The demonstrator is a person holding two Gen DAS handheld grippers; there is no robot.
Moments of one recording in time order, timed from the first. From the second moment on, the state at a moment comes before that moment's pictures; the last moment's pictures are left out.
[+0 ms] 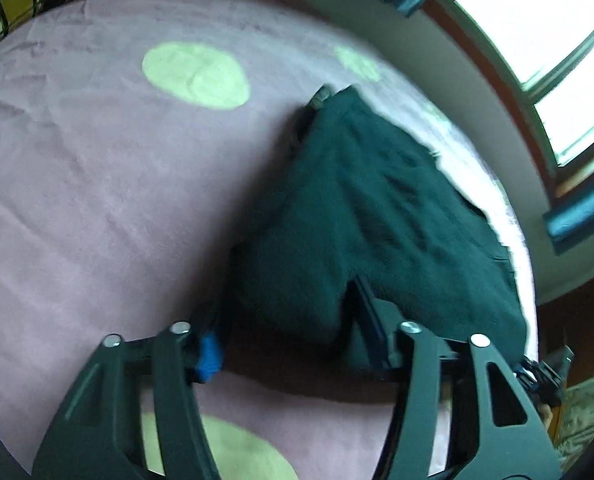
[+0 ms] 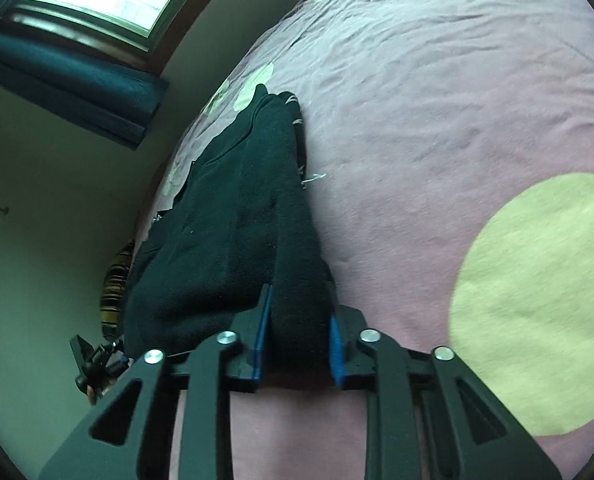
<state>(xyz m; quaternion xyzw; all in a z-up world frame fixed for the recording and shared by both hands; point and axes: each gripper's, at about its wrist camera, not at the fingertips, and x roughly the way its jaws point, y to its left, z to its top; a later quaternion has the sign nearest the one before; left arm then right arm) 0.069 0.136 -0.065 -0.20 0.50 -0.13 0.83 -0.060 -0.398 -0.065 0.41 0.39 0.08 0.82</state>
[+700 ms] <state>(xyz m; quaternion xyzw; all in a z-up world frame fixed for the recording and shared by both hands) 0.051 0.135 -0.060 -0.18 0.47 -0.15 0.85 -0.003 -0.234 0.028 0.38 0.37 0.25 0.81</state>
